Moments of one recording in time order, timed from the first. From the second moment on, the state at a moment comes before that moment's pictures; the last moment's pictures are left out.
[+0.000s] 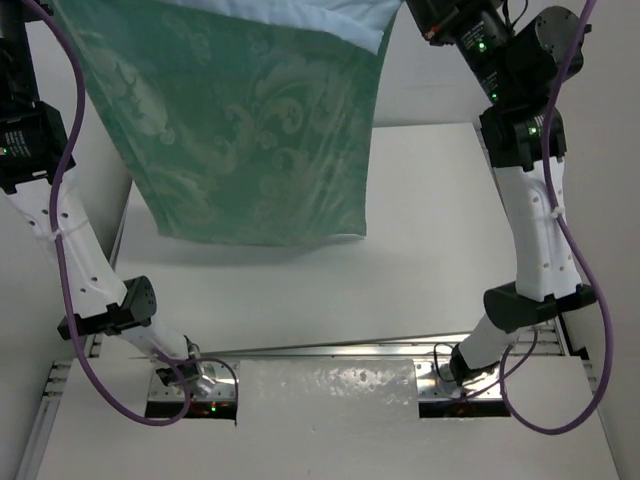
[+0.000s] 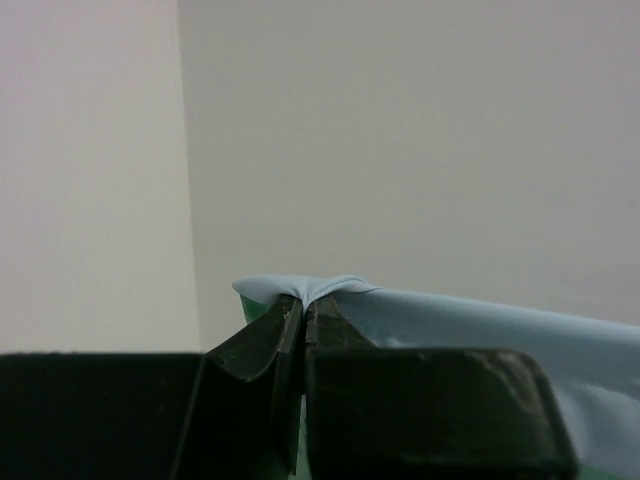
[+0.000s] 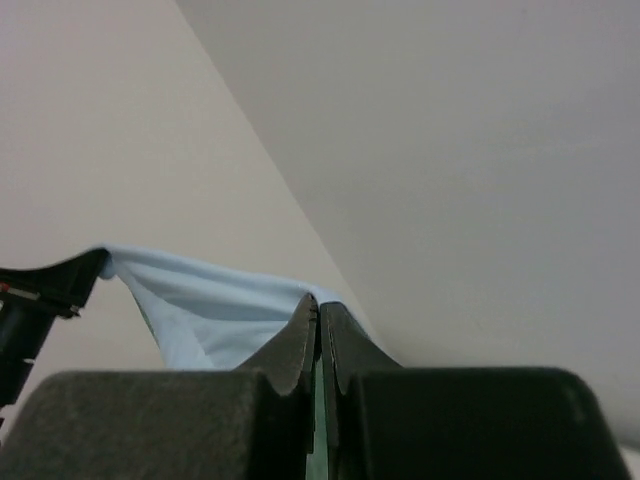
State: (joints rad) left arm 0.34 1.63 2.58 -0.36 0.09 -0.13; right arm 0.28 1.66 2.31 -0.17 -0.24 0.68
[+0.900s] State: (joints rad) left arm 0.38 1.51 2.34 -0.32 0.19 -0.17; right arm 0.55 1.77 2.14 -0.16 -0.20 0.52
